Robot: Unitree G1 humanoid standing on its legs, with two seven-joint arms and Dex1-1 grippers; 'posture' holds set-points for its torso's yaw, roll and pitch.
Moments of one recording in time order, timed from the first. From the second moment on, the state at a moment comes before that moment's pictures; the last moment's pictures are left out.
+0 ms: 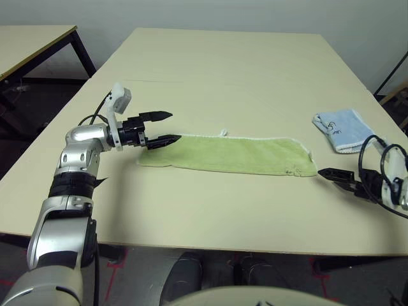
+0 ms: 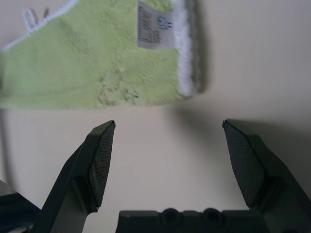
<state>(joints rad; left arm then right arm) -0.67 0.67 0.08 0.62 -0.34 0.03 -1.37 -0.32 -0.57 -0.55 0.02 0.67 1.58 0.51</state>
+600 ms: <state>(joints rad) -0.65 0.67 0.08 0.59 -0.34 0.05 -1.36 -0.51 -0.36 -0.67 0.16 0.58 1.56 0.28</state>
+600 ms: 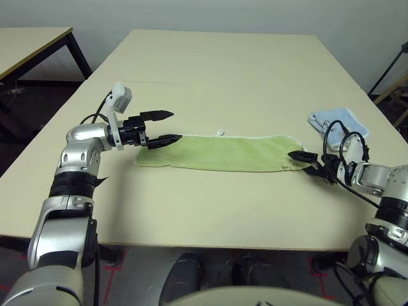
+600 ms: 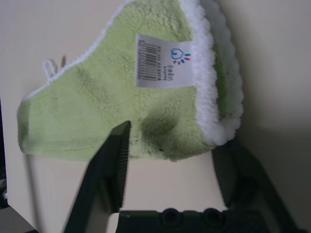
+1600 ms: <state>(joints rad) -0.64 0.67 0.08 0.58 -0.34 0.07 -1.35 -0.48 -0.40 -0.21 -0.14 0.64 1.47 0.41</state>
